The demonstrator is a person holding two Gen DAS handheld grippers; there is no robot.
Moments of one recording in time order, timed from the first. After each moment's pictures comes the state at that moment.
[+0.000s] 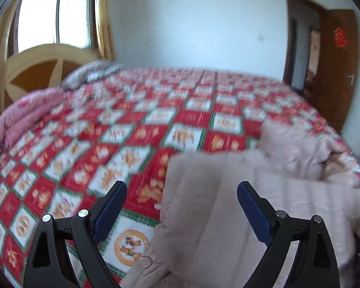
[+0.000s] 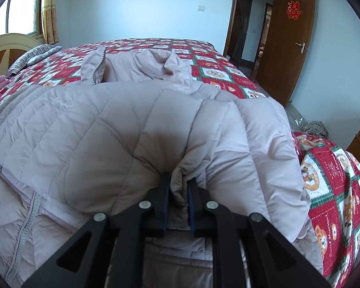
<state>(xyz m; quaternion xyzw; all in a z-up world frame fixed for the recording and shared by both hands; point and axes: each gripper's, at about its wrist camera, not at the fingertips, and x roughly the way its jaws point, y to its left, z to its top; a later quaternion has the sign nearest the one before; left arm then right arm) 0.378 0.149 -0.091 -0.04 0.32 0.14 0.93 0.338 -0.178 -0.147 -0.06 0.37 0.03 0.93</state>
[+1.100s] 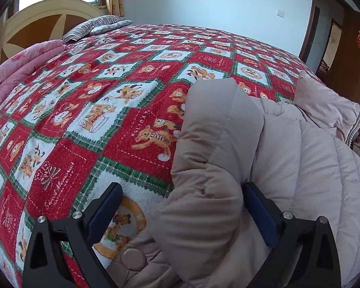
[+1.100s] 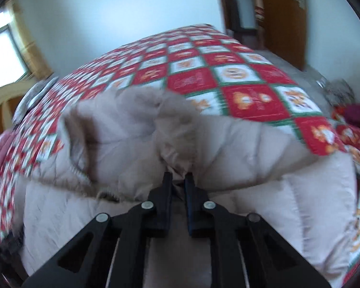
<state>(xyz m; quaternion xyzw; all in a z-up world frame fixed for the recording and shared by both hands) 0.392 0.178 -0.162 -0.11 0.41 0.15 0.90 0.451 -0.171 -0.137 0.05 0.40 0.09 0.91</state>
